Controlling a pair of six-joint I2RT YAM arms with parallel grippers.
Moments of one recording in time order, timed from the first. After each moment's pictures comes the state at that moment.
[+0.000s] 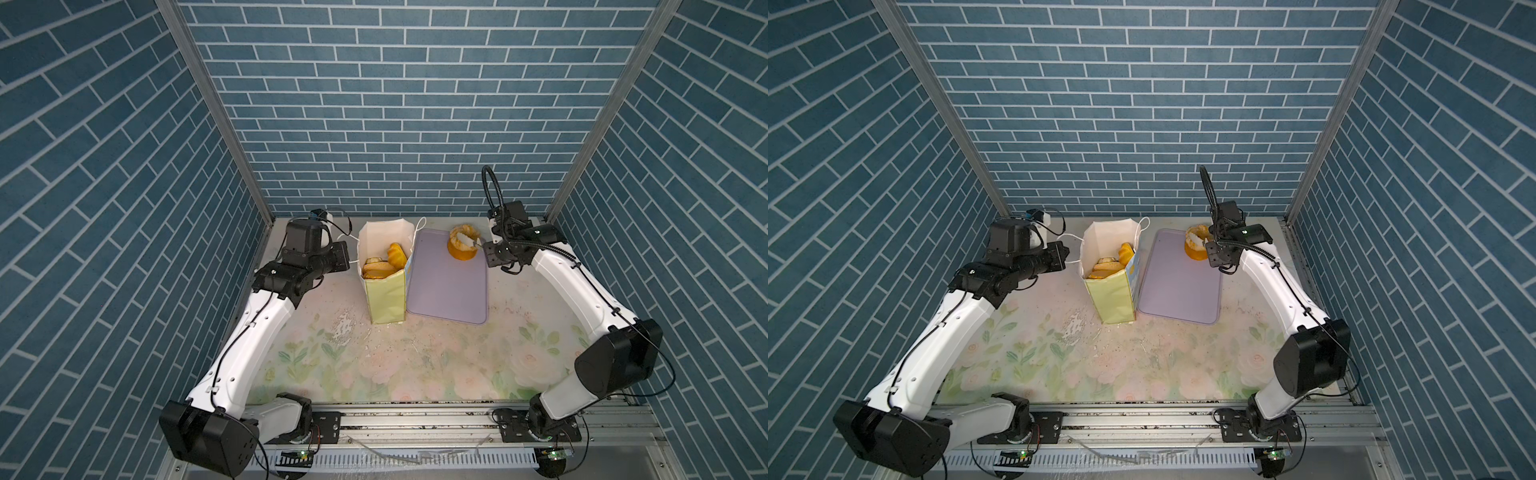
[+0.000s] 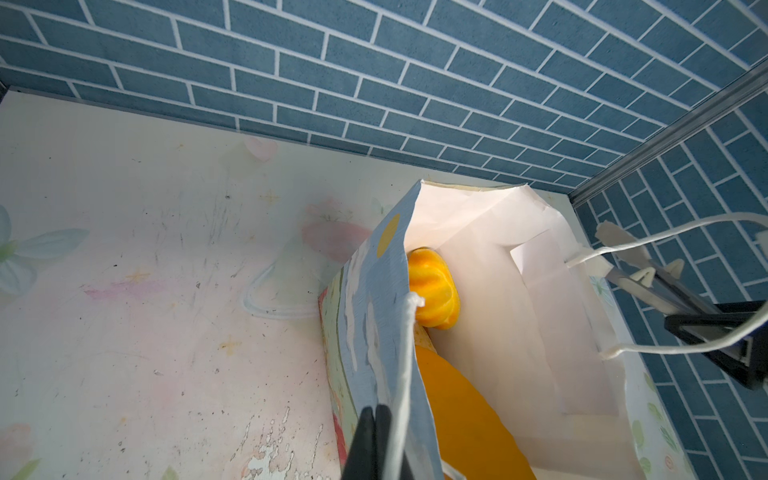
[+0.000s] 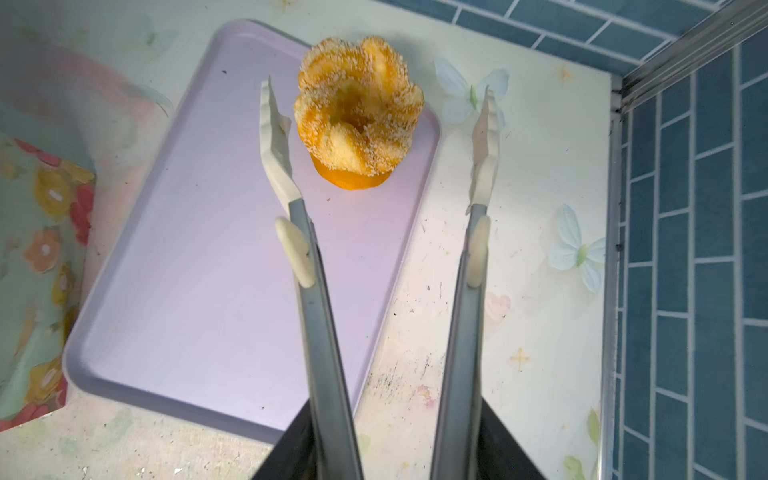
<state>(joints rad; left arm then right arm) -0.27 1.21 1.28 -0.66 0.13 -0.37 0.36 1.61 1.57 -0.97 0.20 0.03</state>
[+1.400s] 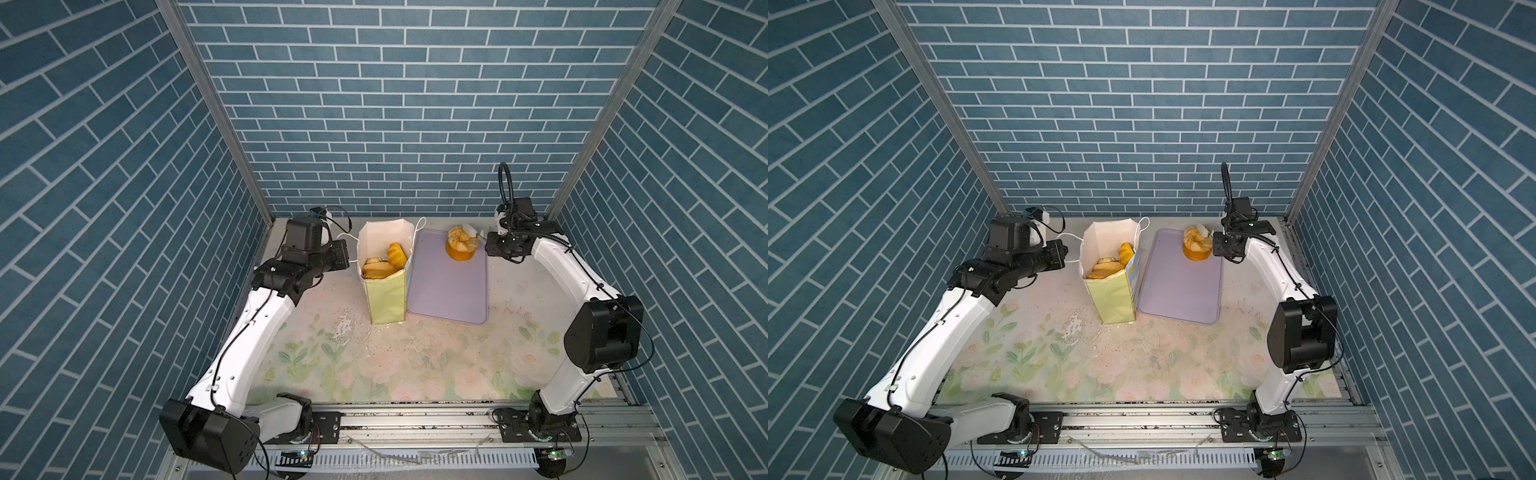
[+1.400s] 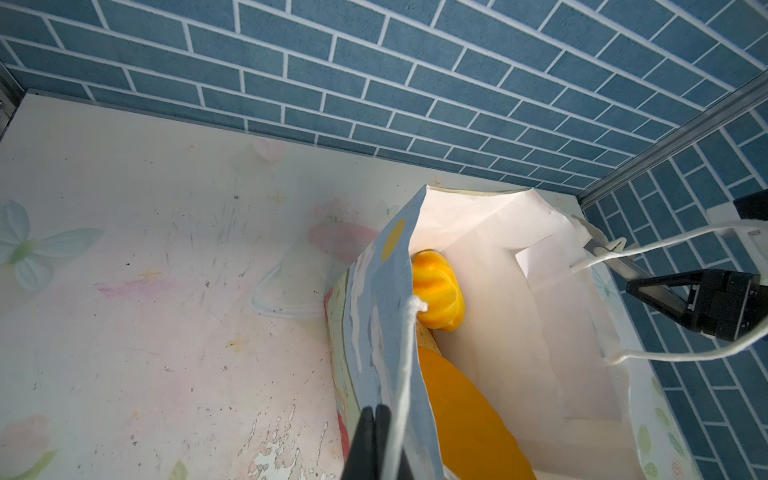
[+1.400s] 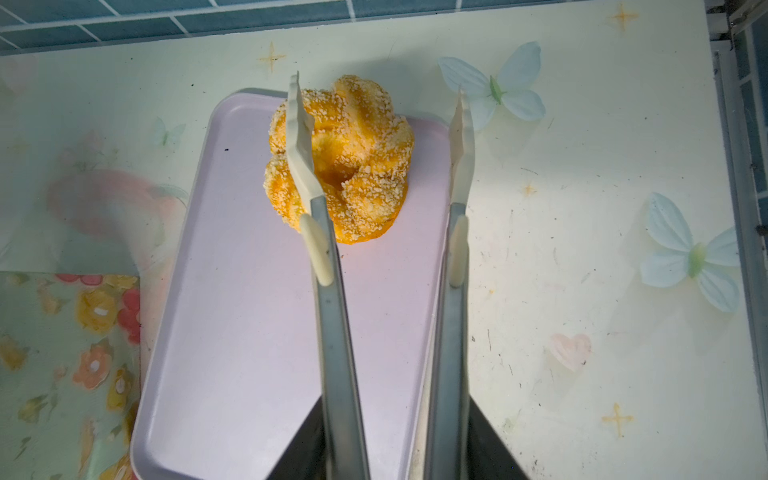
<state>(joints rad) -0.27 1.22 1.30 -0.69 0.11 -0.37 0.22 1.74 1.59 -0.82 -0.01 0.17</state>
